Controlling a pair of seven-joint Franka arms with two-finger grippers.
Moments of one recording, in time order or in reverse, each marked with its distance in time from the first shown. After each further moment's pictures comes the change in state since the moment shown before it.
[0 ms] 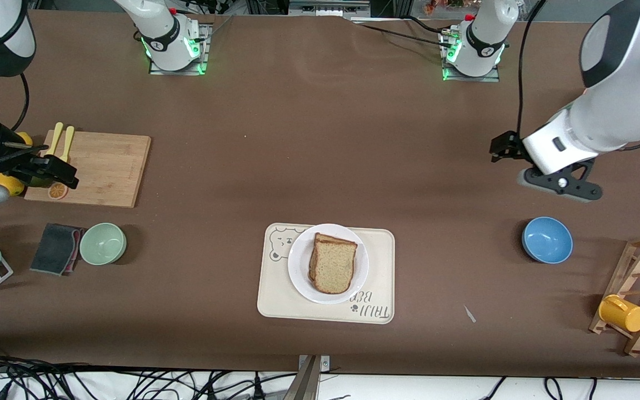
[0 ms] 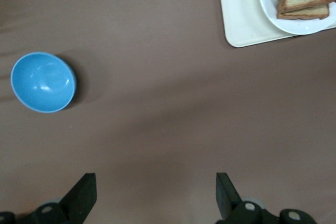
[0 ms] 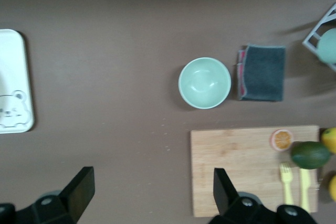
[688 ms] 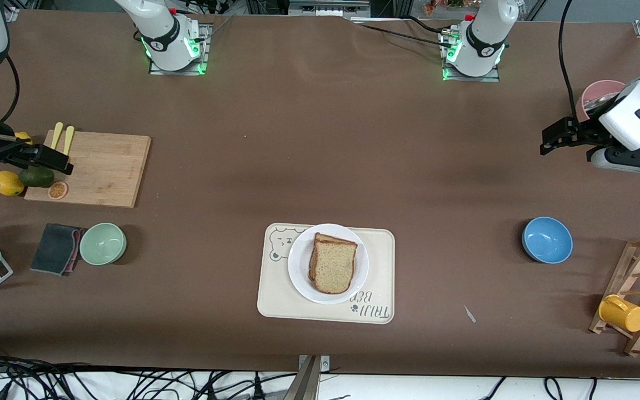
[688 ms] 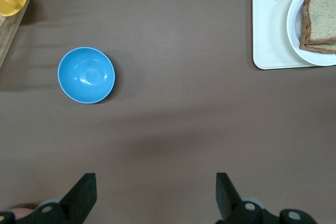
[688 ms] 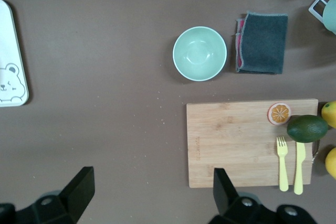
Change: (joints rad) left arm 0.140 -0.114 -0.038 -0.076 0.000 0.063 -0.012; right arm -0.014 -0.013 -0.029 0.007 0.019 -0.124 -0.063
